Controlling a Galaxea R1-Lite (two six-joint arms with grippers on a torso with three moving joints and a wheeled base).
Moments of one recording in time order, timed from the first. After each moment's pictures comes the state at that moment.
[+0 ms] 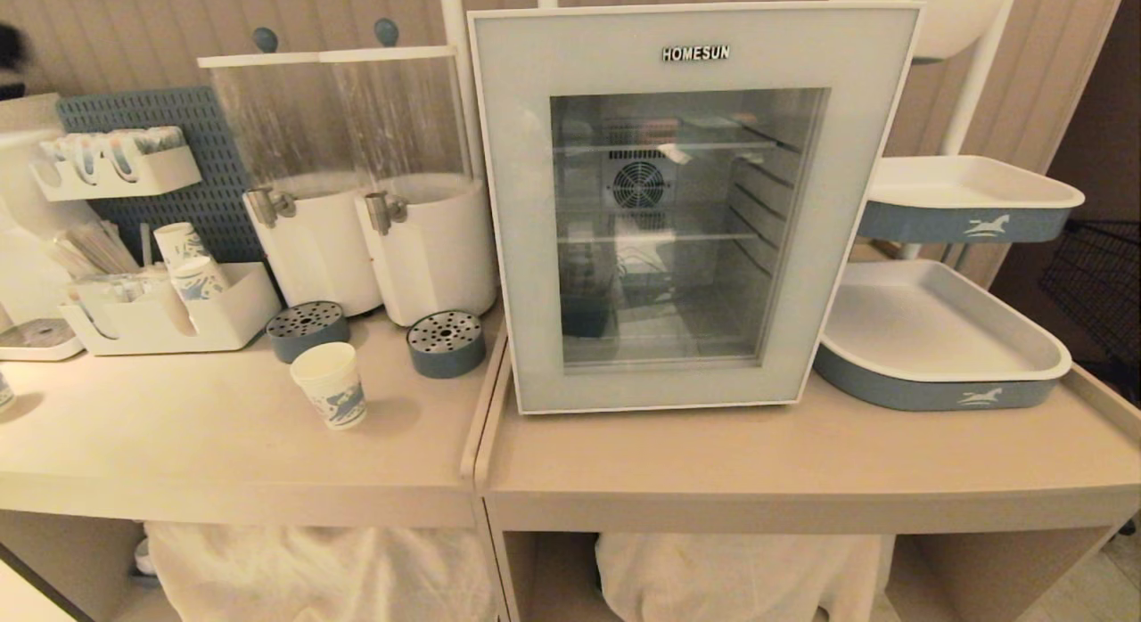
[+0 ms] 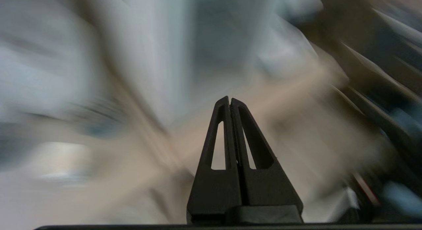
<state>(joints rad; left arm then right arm) -0.02 1.20 -1.65 0.66 -0.69 -0.02 0.00 0.00 -0.05 0.11 -0.01 0.01</state>
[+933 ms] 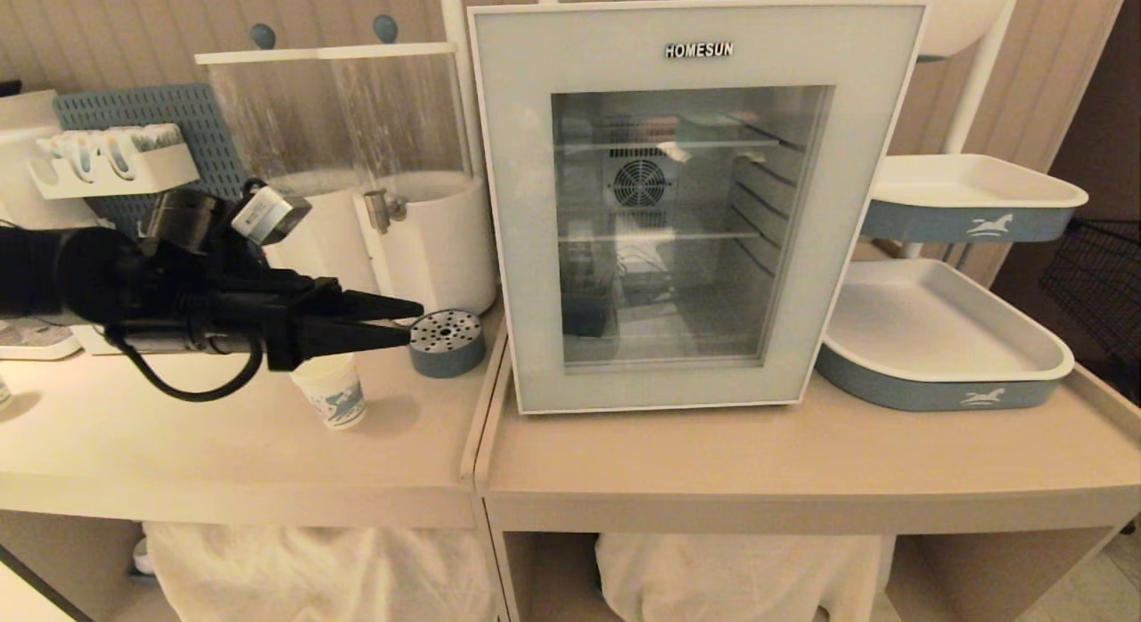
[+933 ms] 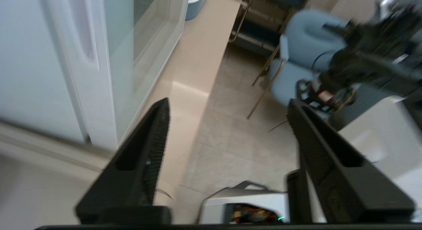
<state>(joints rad) 0.04 1.88 -1.38 0.29 -1.38 0.58 0.00 0.00 -0.05 0.10 -0.01 0.01</state>
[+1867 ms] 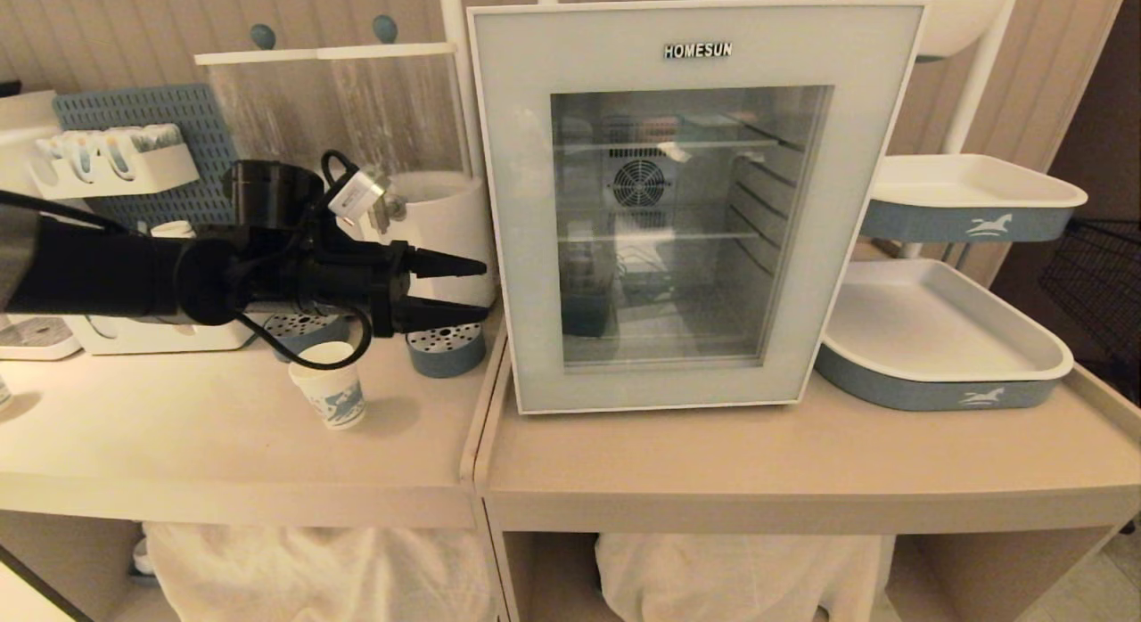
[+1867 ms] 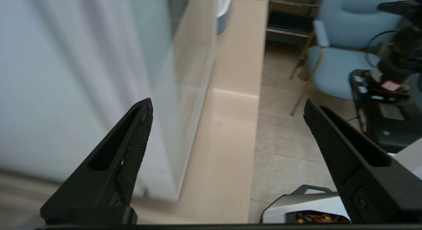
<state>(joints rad) -0.10 1.99 -1.46 -0.10 -1.25 0.43 0.00 0.00 -0.05 0.10 0.00 0.01</state>
